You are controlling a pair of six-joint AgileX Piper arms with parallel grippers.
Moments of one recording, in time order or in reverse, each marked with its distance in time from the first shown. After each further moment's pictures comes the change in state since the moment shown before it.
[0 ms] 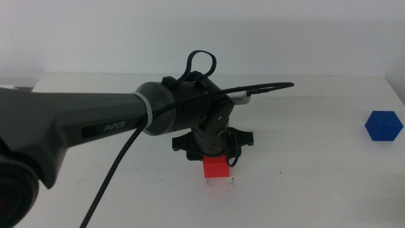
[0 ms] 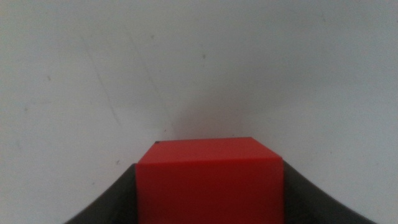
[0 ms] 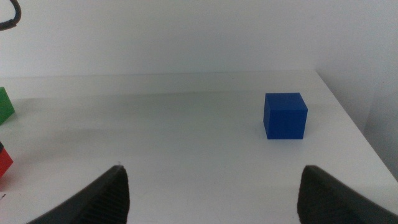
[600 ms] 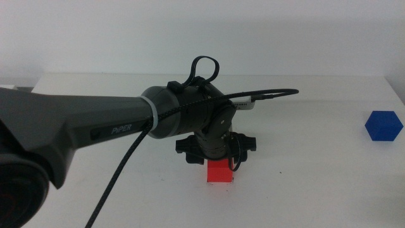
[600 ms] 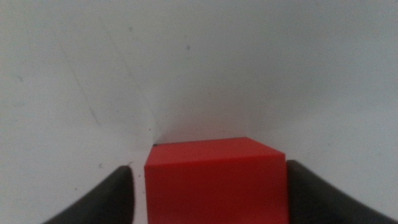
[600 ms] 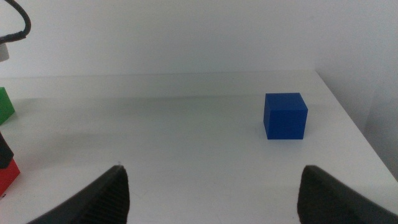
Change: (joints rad) left arm -0.004 0.024 -0.002 -0.024 -0.023 0.053; right arm 0.000 0.000 0.000 0.000 0.000 0.000
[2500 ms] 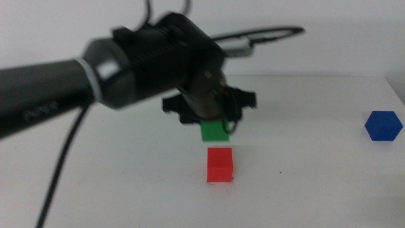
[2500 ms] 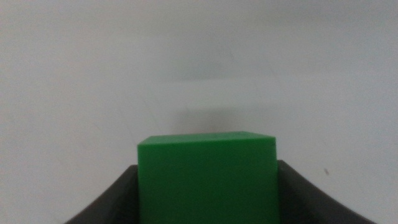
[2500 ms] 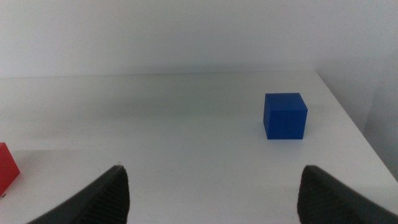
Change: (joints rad) left arm -0.008 -0.216 -0.071 0.094 0.146 -0.024; right arm 0.000 0.000 0.000 0.000 0.000 0.000
